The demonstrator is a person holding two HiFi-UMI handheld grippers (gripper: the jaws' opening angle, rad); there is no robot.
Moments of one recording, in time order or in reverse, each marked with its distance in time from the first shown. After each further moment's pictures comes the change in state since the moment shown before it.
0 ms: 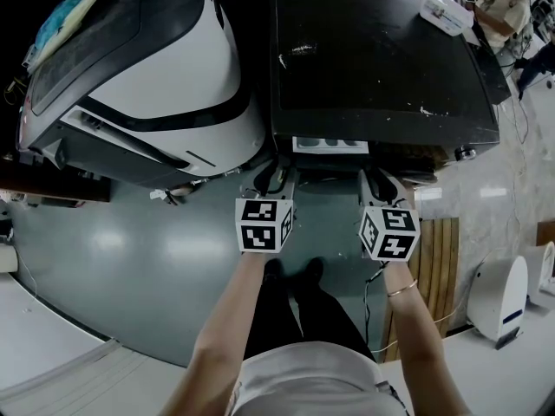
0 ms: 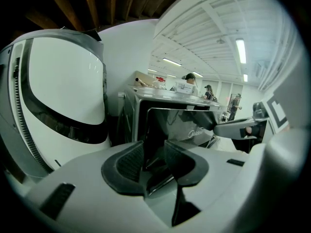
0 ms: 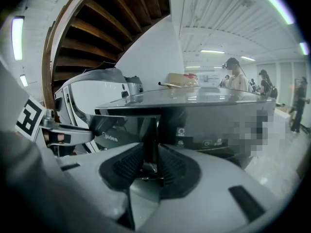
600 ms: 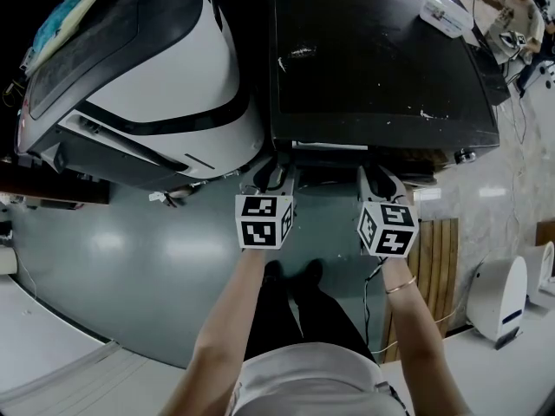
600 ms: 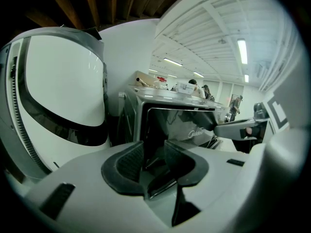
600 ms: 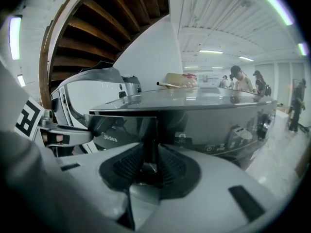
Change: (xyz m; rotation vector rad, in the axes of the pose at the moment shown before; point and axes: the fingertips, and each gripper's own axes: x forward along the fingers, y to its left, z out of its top) left arm 0.011 0.006 0.009 -0.007 0.000 0.005; right arm 0.012 -0.003 0.009 0.008 0.000 -0.021
